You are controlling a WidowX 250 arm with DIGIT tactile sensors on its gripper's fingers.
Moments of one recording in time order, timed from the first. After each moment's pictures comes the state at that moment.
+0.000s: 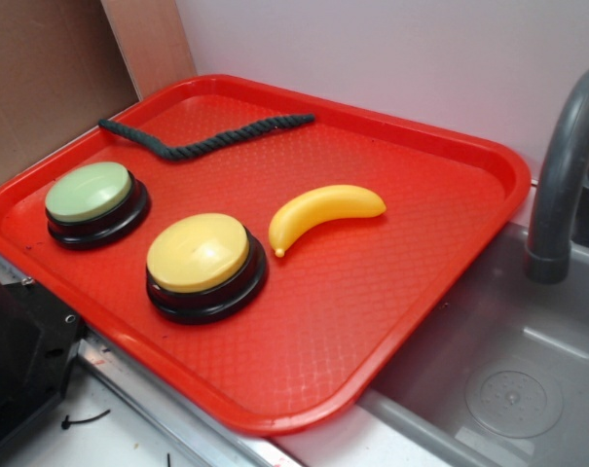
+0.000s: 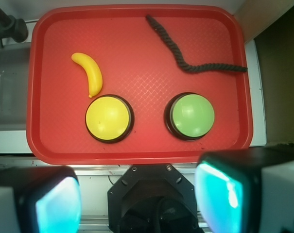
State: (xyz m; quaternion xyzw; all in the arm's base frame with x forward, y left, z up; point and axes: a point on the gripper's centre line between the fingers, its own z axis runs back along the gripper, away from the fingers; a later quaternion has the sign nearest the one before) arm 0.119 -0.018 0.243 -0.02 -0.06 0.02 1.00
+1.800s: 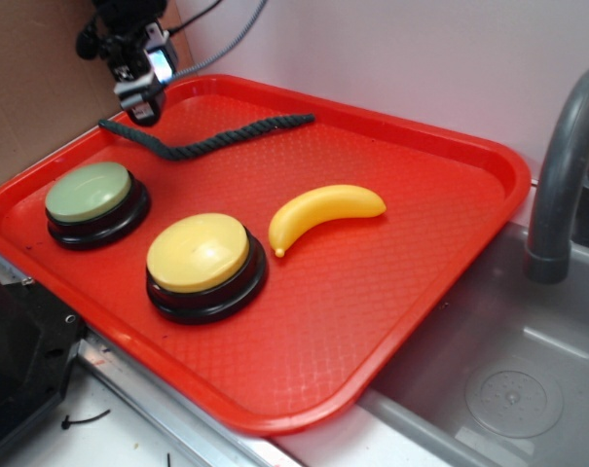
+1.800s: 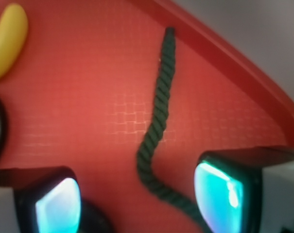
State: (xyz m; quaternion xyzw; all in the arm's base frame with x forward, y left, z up) arm 0.256 0.085 0.067 -0.04 -0.07 -0.38 0.92
